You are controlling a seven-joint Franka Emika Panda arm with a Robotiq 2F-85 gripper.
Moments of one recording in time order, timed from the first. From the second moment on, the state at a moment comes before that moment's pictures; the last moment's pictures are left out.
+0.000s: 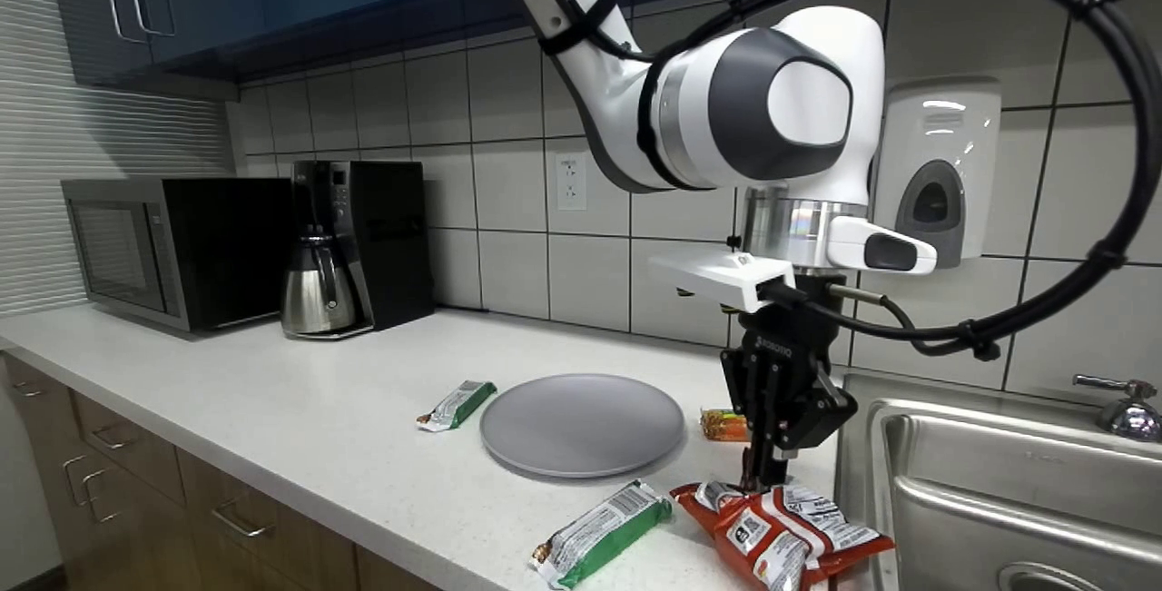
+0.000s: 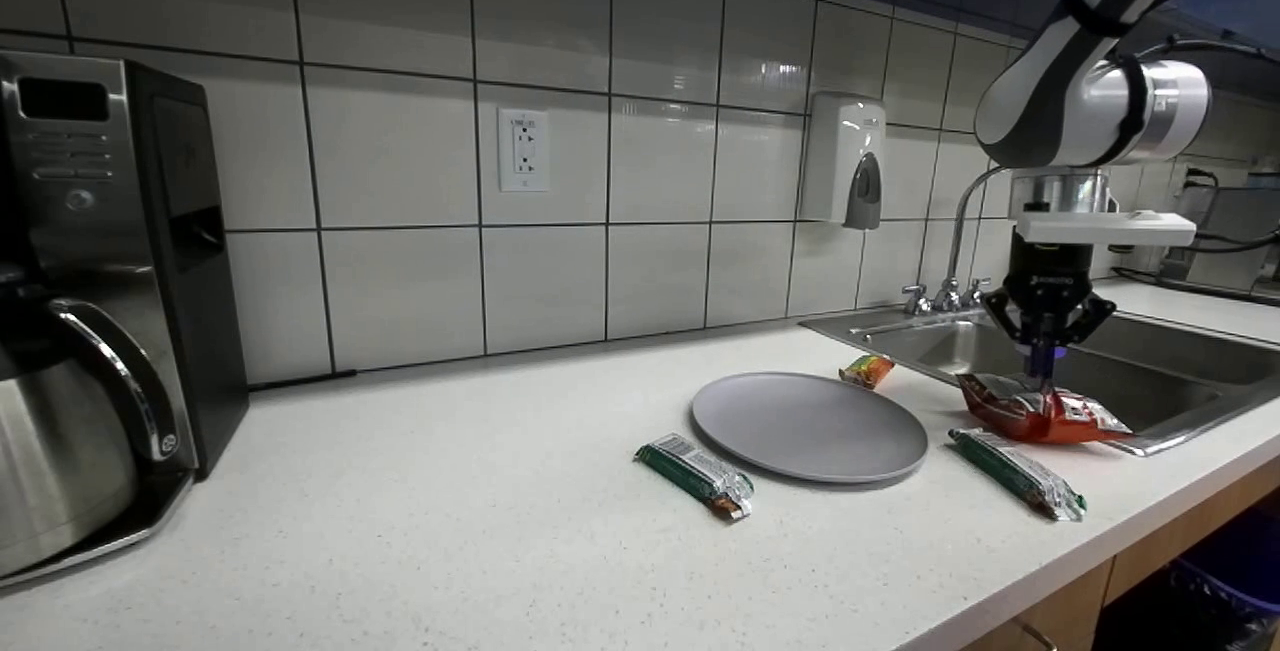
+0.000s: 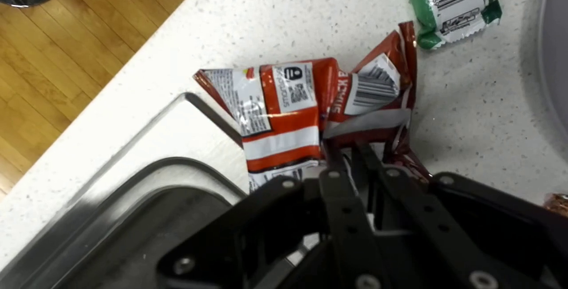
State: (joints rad) arm -0.21 0.37 -0.26 -2.07 0.10 2.32 0.14
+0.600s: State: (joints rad) arm -0.16 0.31 -0.26 -2.09 0.10 2.32 0.16
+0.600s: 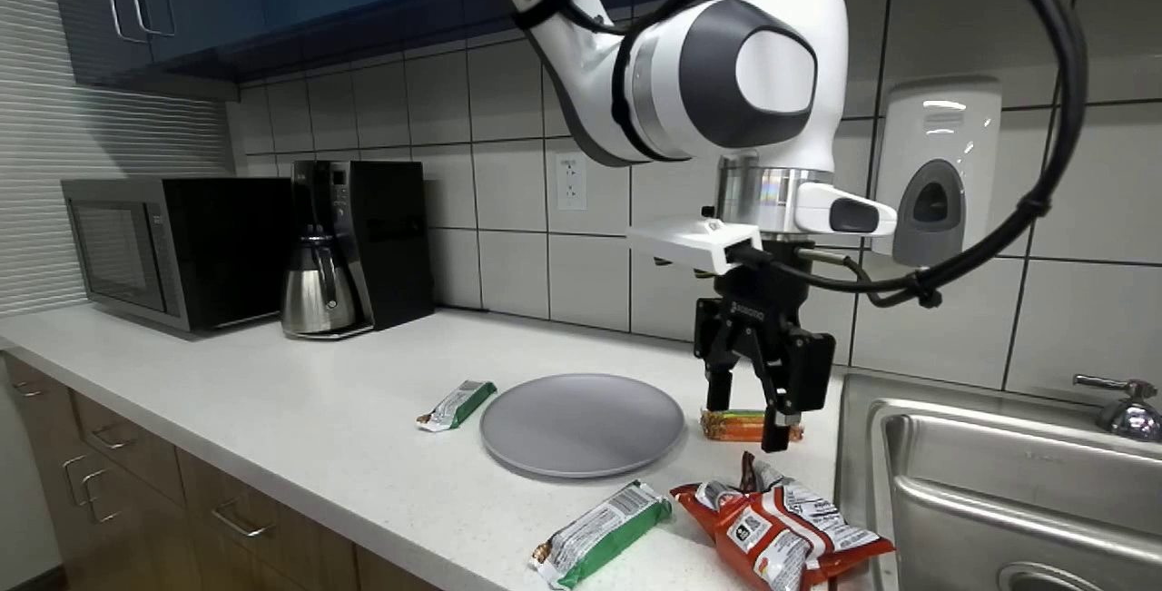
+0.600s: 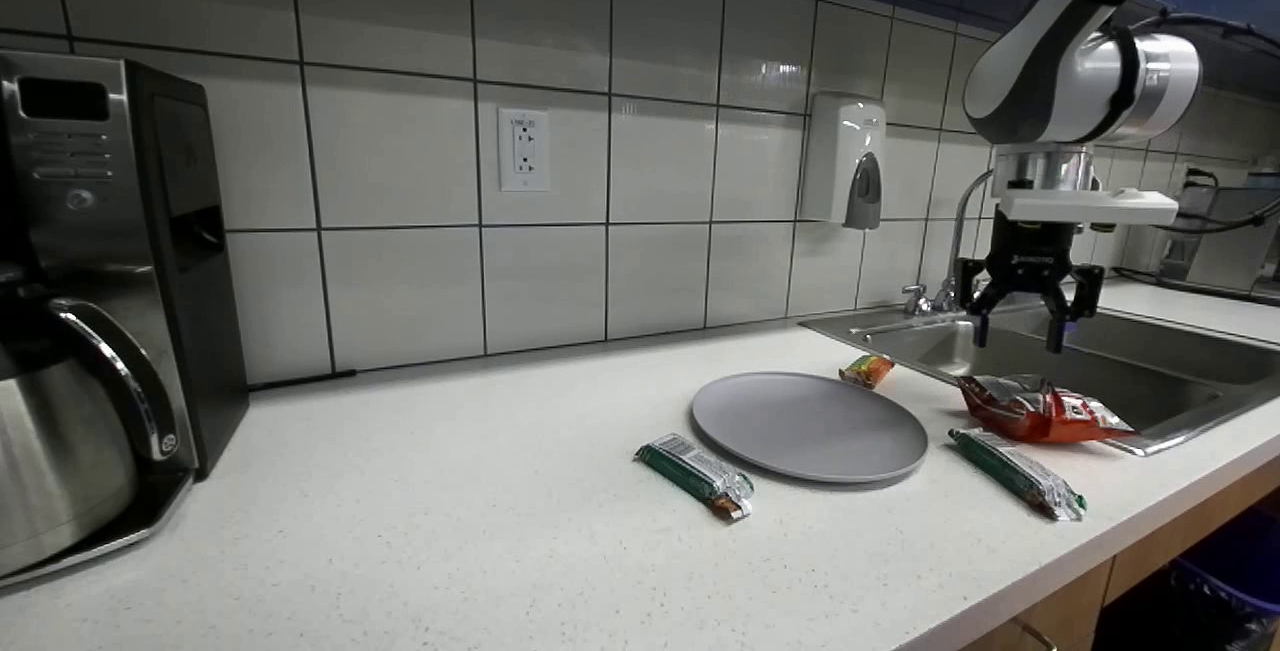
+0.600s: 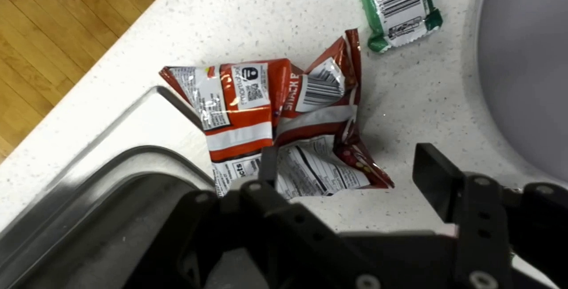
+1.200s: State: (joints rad) arm -0.14 0.23 -0.25 -2.15 0.08 2.32 0.18
